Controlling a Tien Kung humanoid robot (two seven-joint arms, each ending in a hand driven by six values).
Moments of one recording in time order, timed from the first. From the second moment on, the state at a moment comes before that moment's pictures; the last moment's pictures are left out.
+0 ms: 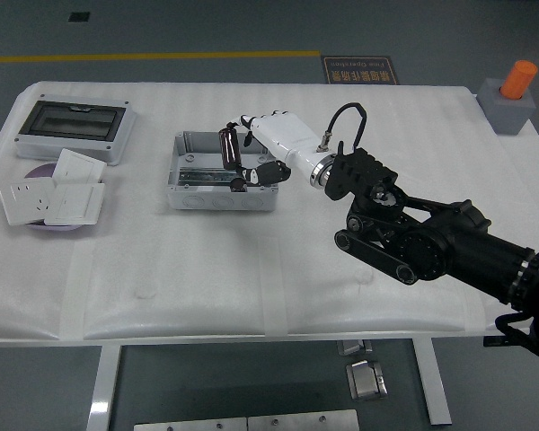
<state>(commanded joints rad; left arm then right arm) -0.03 0.19 -0.11 -0.21 0.69 0.10 0.08 0.96 -0.12 0.33 0.88 -1.73 -0.29 -0.06</state>
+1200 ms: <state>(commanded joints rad) 0.00 0.18 -0.09 -0.21 0.66 0.10 0.08 0.74 -0.36 0.61 1.10 -1.84 -0.30 -0.07</state>
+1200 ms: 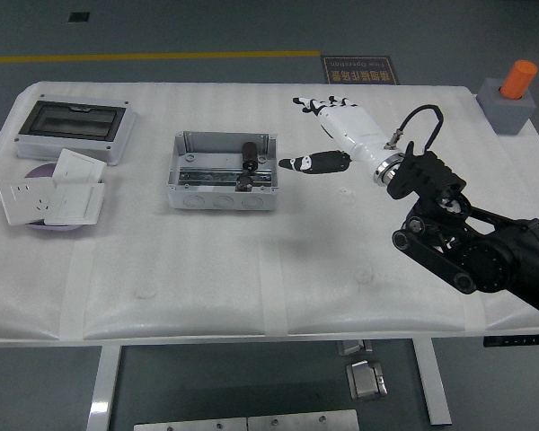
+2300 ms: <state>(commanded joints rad) 0.03 0.18 -0.04 -0.21 0.59 0.11 0.07 0.34 -0.53 1.26 1.31 -1.73 -0.33 0.00</state>
